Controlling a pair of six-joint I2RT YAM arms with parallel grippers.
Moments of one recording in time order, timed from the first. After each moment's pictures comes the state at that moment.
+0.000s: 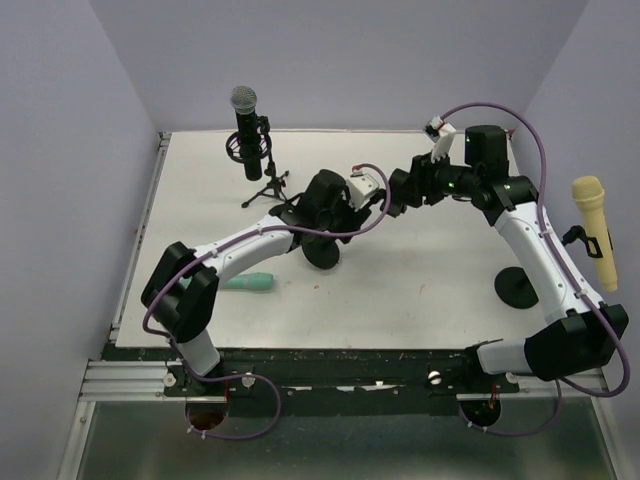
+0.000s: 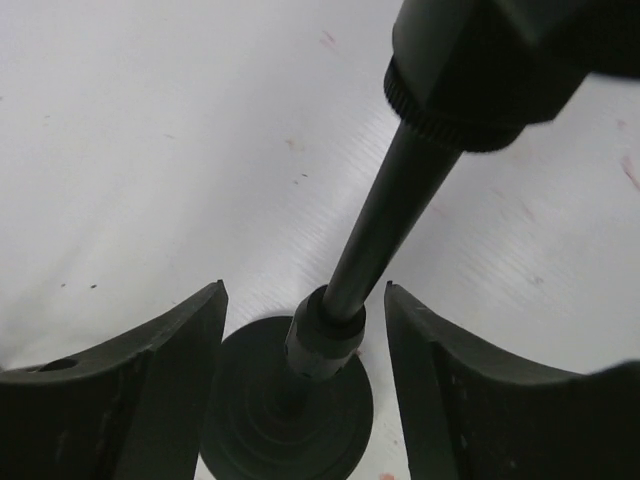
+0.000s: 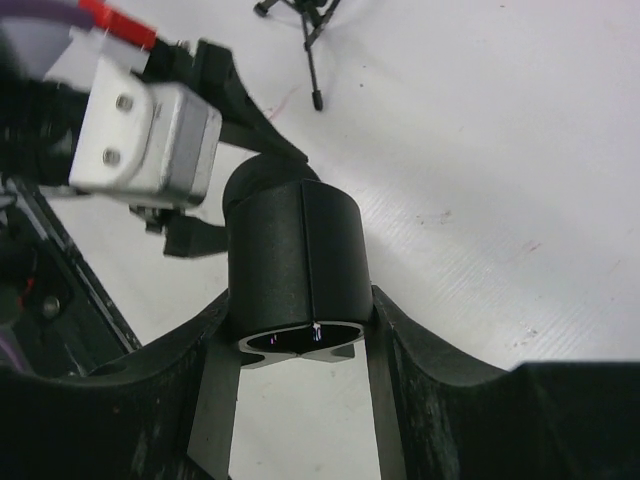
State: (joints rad) left arm -0.74 1.68 1.25 -0.16 0.12 0.13; right arm 0.23 1.35 1.37 -0.61 -0.60 0.00
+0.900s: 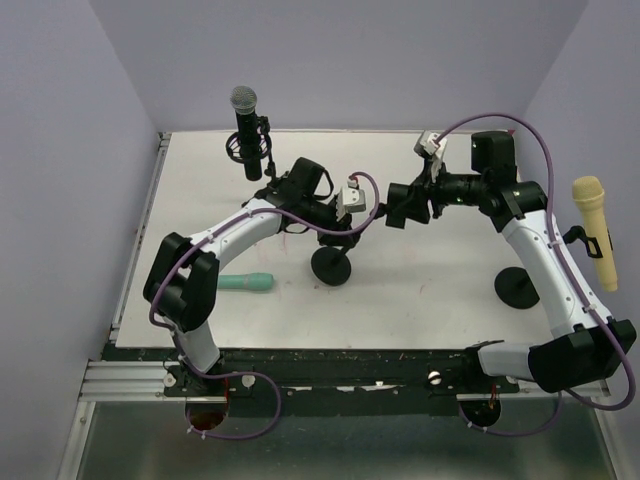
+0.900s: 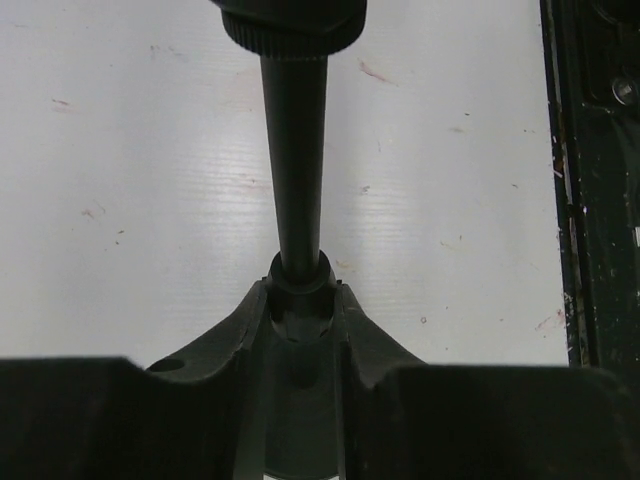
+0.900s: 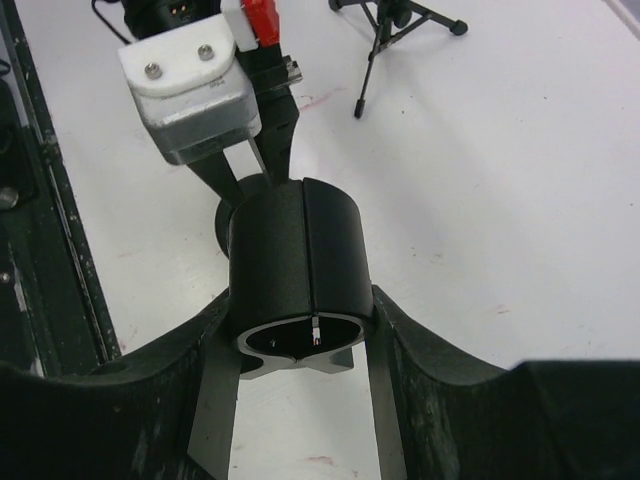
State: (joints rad) left arm -0.59 1.74 1.32 -0.40 0.89 0.55; right arm 0.23 1.30 1.36 -0.71 -0.83 -0.47
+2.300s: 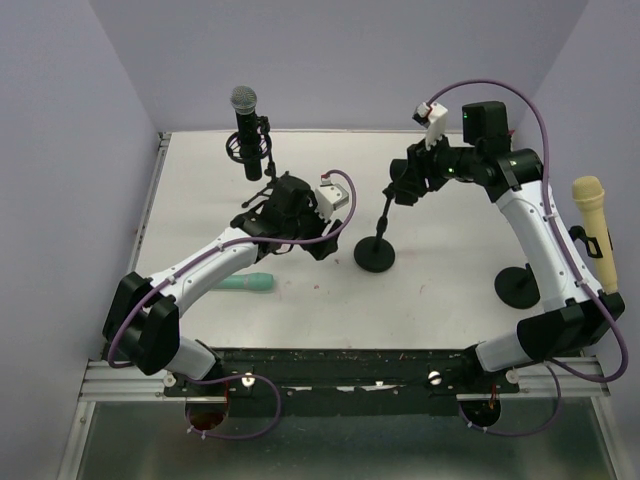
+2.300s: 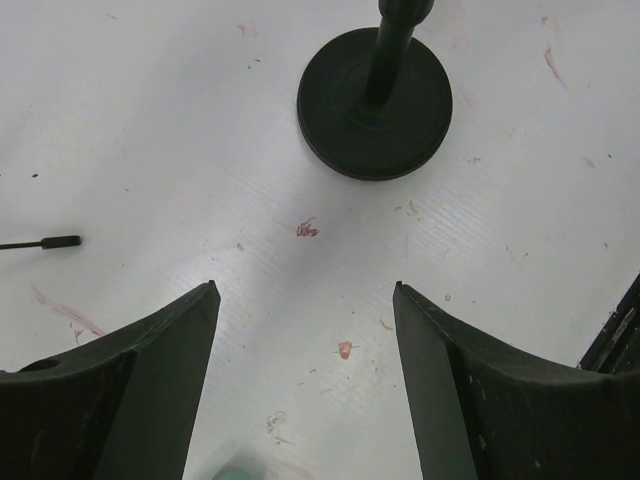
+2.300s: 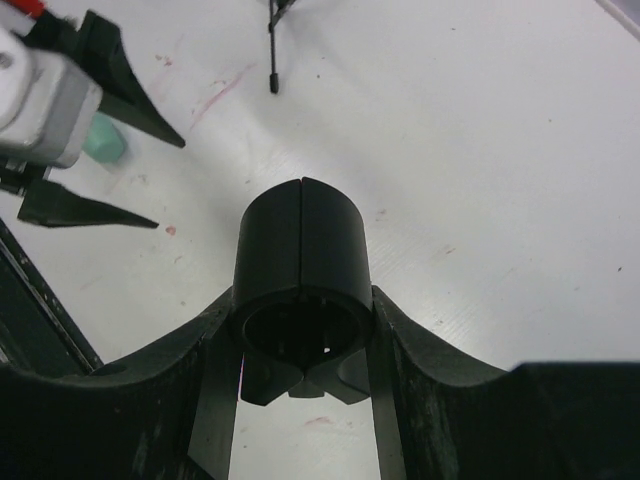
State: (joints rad) left arm -0.64 1.44 1.08 -0.32 0.31 0.11; right arm 0.28 1.47 1.67 -0.87 -0.51 -0.27
